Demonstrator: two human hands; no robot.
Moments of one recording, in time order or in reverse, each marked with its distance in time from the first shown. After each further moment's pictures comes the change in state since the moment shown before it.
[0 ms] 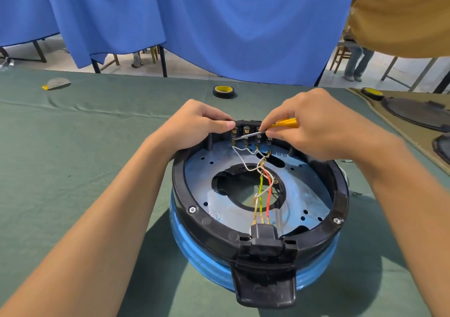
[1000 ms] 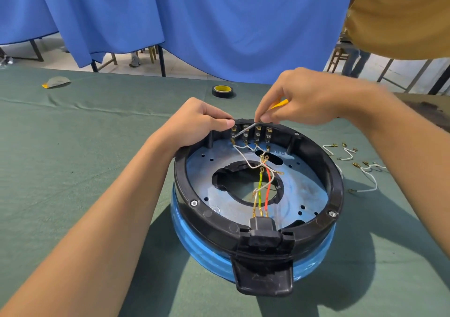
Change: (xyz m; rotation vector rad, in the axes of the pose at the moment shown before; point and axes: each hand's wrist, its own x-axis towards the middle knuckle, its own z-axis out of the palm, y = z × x) left_hand 0.002 -0.002 0.000 0.017 0.037 -0.007; right_hand 0.040 0.007 -0.025 -0.016 -0.275 -0.021
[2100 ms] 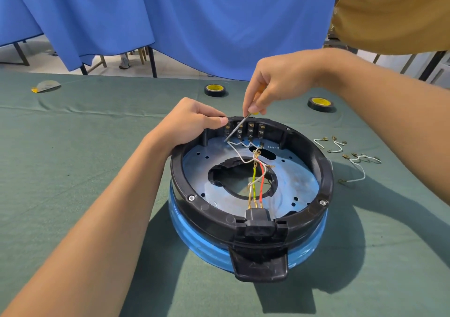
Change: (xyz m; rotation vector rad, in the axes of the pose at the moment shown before) left_hand -0.001 -0.001 -0.002 -0.020 -0.025 0.033; right_hand 0.025 -0.006 -0.021 0.012 -0.186 -0.024
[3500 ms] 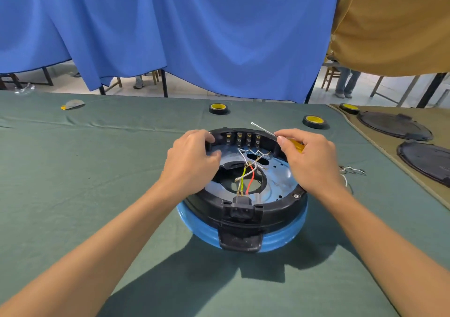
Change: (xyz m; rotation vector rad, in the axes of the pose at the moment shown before) left_hand -0.077 0.037 0.034 0.429 0.348 -0.059; right_hand -0.079 -0.006 0.131 0.419 1.068 0.311
